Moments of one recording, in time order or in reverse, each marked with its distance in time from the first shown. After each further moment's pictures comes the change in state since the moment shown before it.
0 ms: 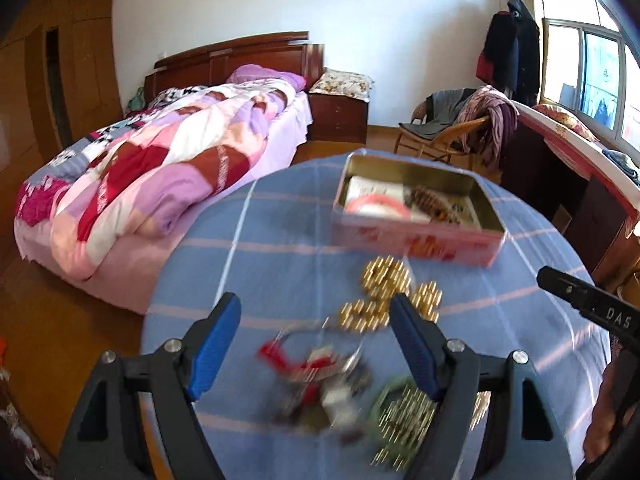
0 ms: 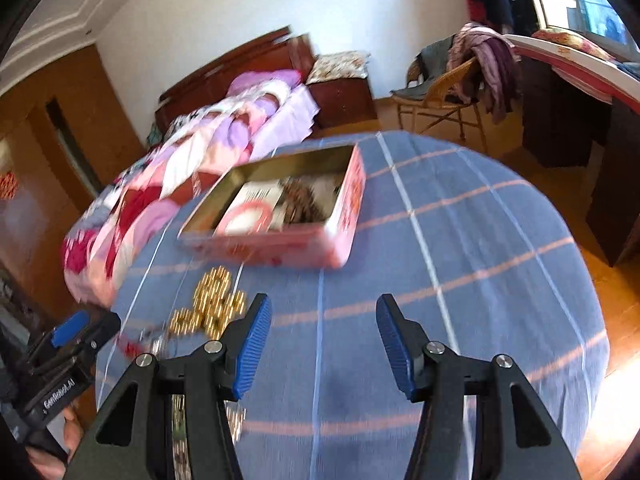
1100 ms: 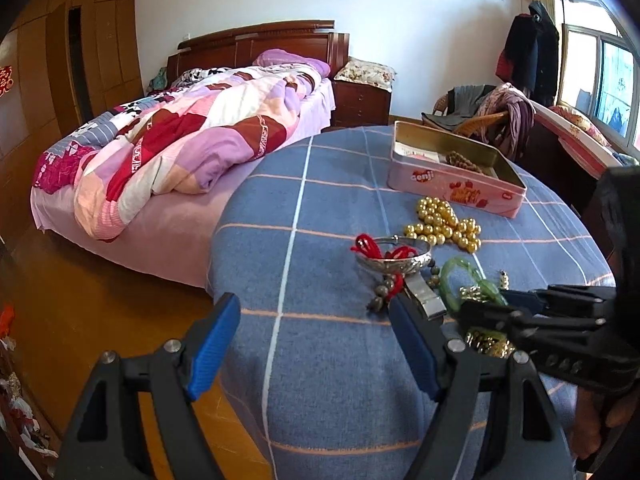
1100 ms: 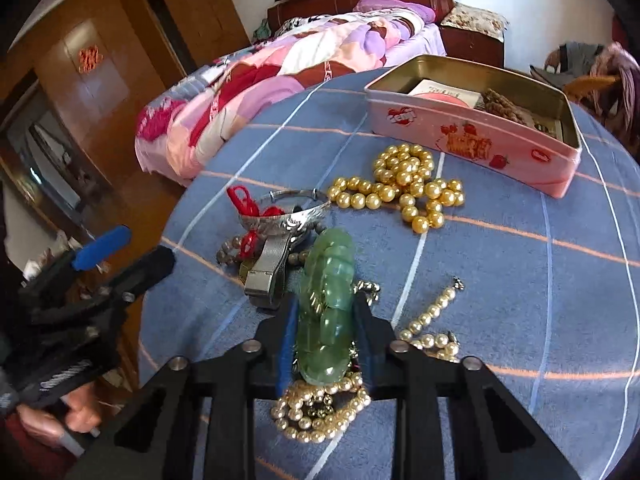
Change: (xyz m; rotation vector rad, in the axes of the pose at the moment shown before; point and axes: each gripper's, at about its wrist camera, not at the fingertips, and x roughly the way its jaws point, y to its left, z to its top) left arm -0.022 0.056 -0.058 -0.039 0.027 0.032; right arm 0.040 0.118 -0.056 -0.311 0.252 0.271
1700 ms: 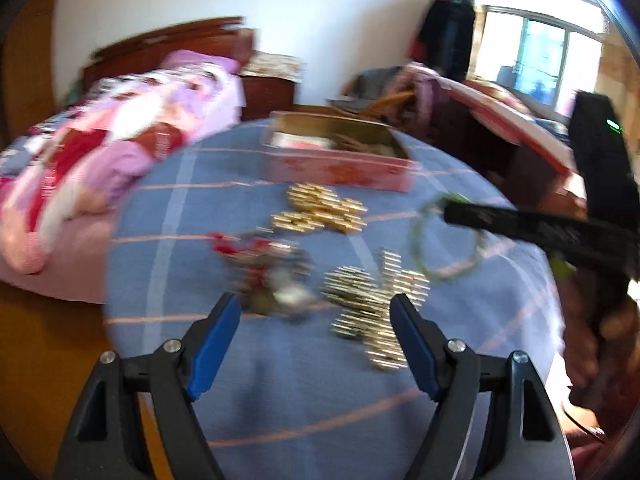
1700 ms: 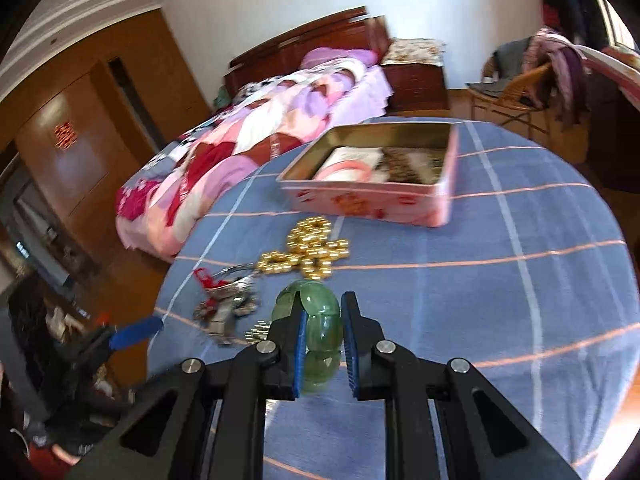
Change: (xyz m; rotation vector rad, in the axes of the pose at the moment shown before) left arm -0.019 -0.056 -0.007 0.146 0.053 -0.350; right arm -0.087 -0.061 -0.008 0.168 -0.203 -0.088
